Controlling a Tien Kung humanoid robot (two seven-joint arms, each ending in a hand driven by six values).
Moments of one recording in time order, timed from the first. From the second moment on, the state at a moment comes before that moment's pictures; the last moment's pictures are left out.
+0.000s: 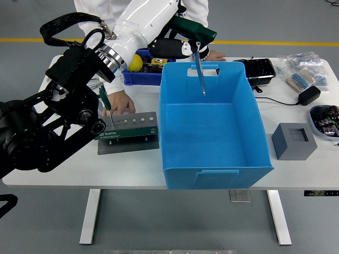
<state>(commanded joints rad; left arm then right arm) -0.87 0.26 -0.72 -1.54 2.02 0.18 0.22 0.10 -0.16 0.09 0.21 0.13 -0.24 0.07</state>
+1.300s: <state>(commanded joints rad) -1.03 0.00 -0.41 -0.89 1.71 0.26 -0.11 0.13 -0.19 0.14 0.22 0.02 -0.25 0.05</state>
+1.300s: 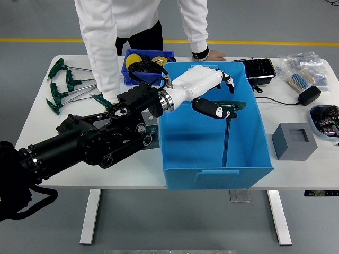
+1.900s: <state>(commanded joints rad) -0.94 0.07 -0.64 -1.09 1.91 0.16 0.04 0.11 -0.19 0.12 0.22 0.07 -0.25 0.07</state>
